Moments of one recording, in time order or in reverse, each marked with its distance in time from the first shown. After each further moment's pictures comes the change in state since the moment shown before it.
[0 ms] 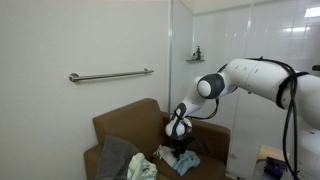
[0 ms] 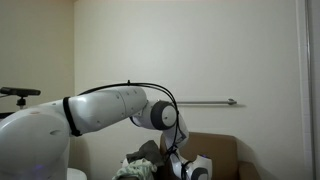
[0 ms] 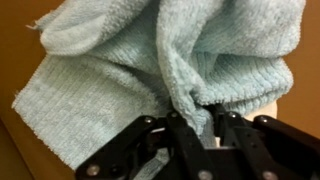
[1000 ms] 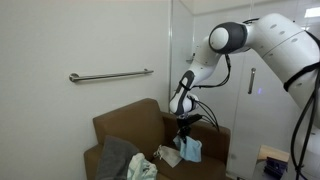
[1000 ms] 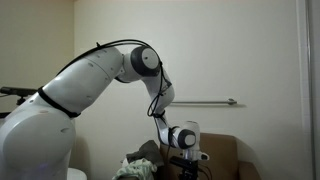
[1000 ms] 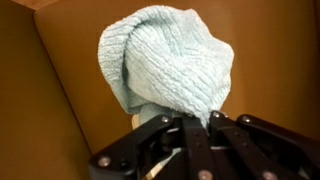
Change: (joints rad) arm 0.117 -0.617 -0.071 -0.630 -0.028 0.024 0.038
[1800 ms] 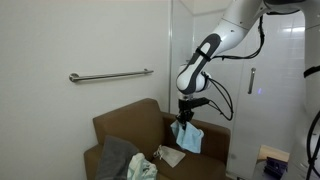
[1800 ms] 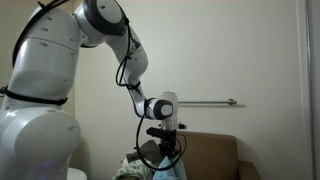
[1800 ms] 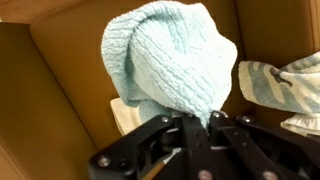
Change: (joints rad) arm 0.102 -0.543 0.019 -0.413 -0.001 0.021 0.139
